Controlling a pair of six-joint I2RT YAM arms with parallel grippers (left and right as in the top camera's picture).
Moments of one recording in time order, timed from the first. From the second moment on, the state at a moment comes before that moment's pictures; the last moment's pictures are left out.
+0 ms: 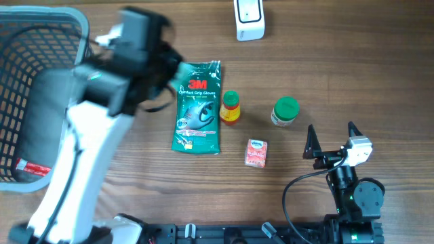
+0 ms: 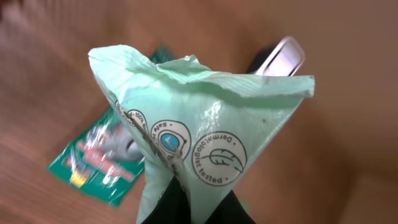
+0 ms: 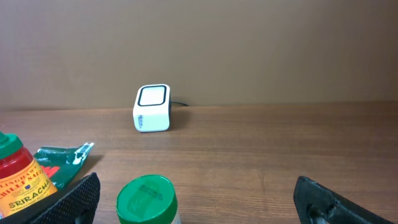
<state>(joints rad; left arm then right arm) -0.40 1.51 1.79 -1.21 -0.12 -1.14 0.00 0.01 0.01 0.00 -0.09 0.07</state>
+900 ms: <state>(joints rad) -0.89 1.88 1.70 -1.32 -0.19 -1.78 0.00 0.01 0.01 0.00 -0.09 0.07</state>
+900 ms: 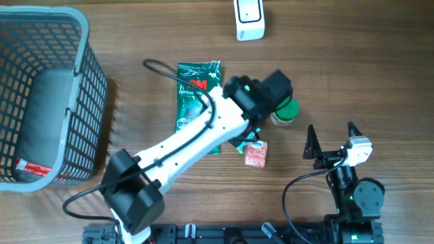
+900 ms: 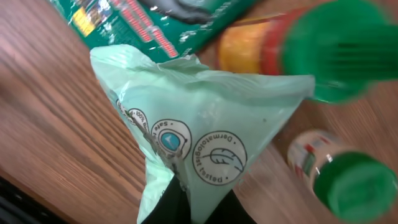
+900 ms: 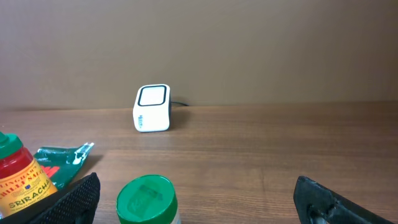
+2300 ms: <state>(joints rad) -0.69 1.43 1.44 -1.08 -0.43 -1.63 0.00 0.01 0.01 0.00 -0.09 0.07</state>
